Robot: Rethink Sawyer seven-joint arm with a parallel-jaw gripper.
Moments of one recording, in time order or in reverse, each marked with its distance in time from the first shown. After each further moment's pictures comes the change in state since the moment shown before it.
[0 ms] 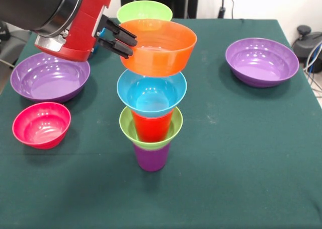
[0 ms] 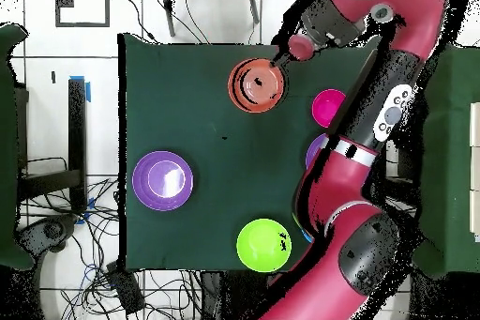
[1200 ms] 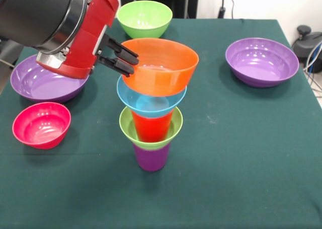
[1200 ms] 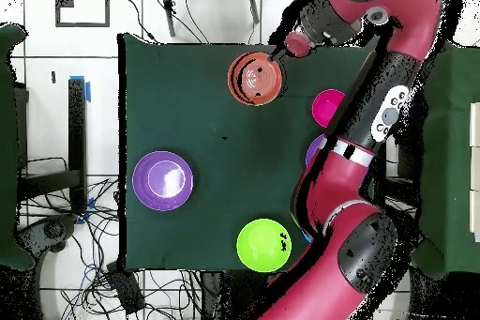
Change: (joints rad) arm 0.000 0.014 0.005 -0.002 0.001 -0.083 0.000
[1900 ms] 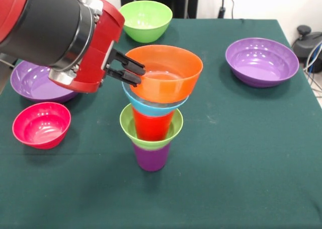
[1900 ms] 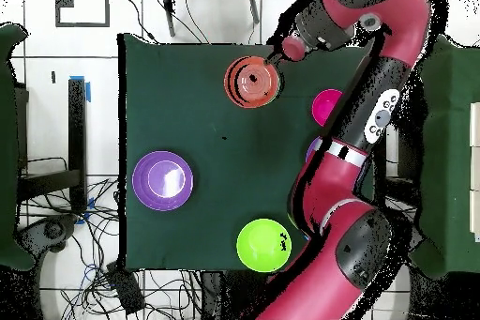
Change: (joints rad) arm 0.000 0.049 0.014 -0.004 0.000 -0.003 0.000
